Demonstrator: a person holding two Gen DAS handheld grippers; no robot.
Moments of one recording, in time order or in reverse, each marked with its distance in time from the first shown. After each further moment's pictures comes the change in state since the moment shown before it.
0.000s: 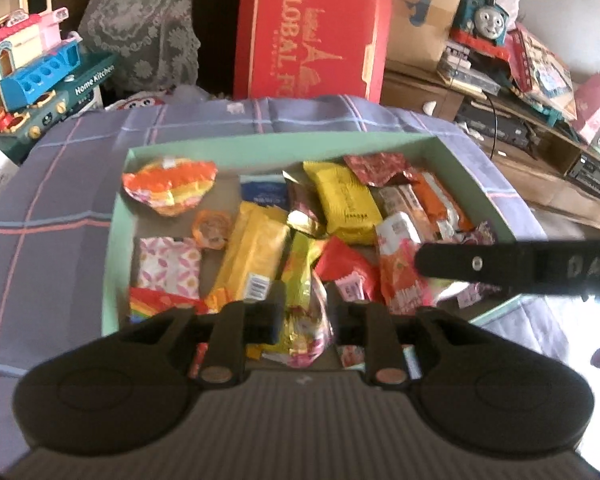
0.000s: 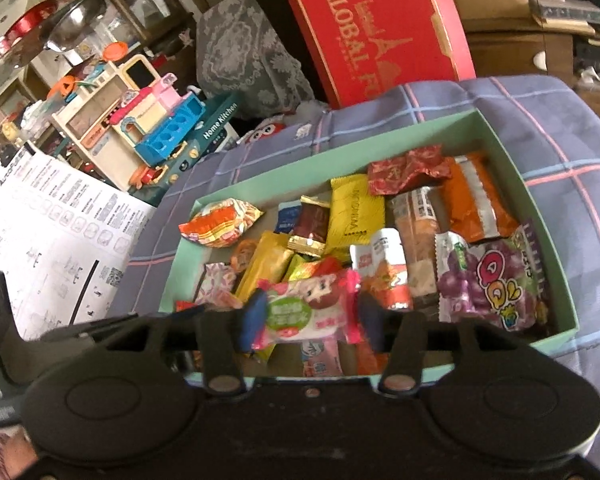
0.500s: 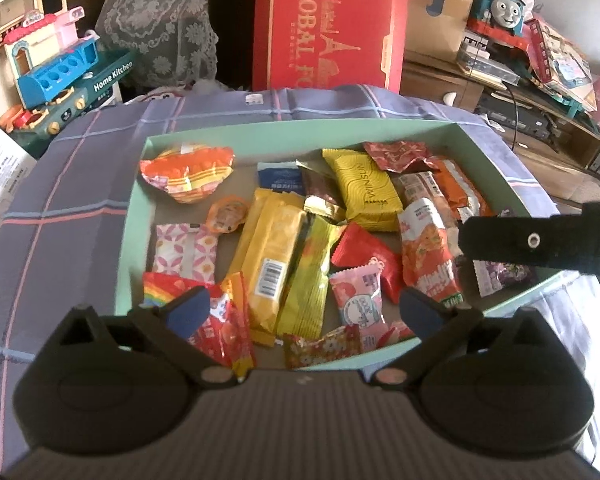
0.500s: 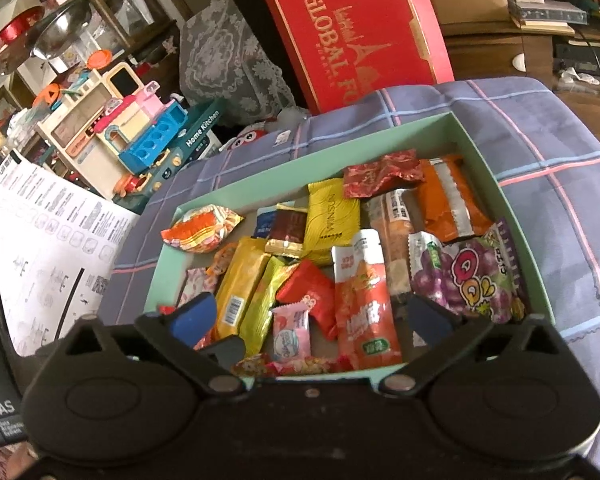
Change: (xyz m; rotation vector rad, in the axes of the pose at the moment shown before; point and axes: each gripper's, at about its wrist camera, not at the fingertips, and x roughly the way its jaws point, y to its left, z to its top) left arm -0.002 -0.003 -0.009 -0.002 0.006 0.075; right arm -0.011 -0.005 -0.006 0.011 -0.026 -0.046
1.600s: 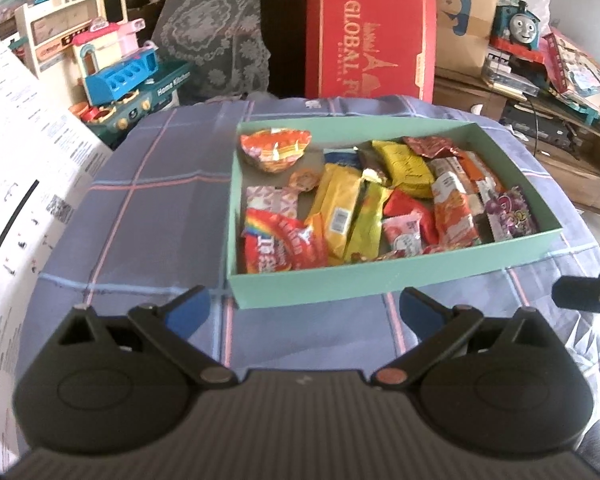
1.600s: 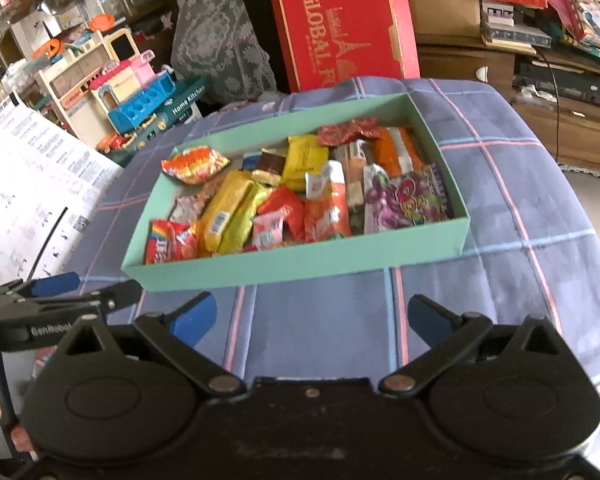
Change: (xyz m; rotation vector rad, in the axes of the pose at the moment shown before) left arm -0.090 0.033 -0.066 -0.034 -0.057 0.115; right arm -0.080 0.010 -0.078 -0.109 0.010 -0.138
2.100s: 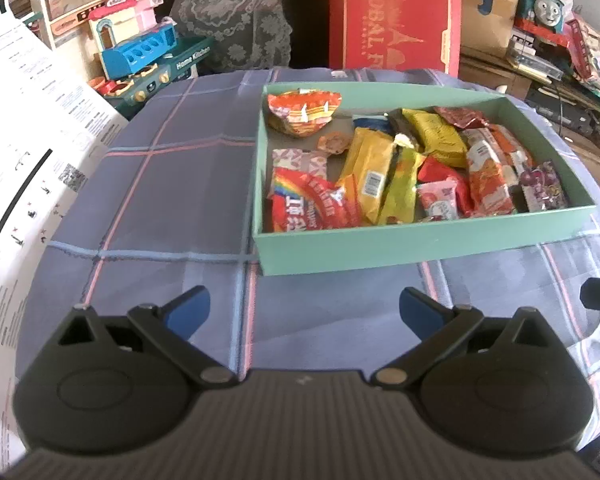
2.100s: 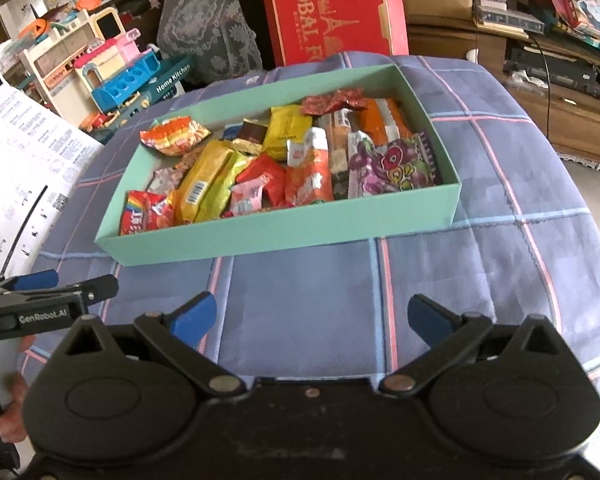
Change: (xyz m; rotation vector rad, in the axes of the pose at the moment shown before) left arm 0.023 0.011 -0.020 -0.020 0.060 0.058; right arm 0.018 -0.003 -0.015 -0.008 0.054 -0.046
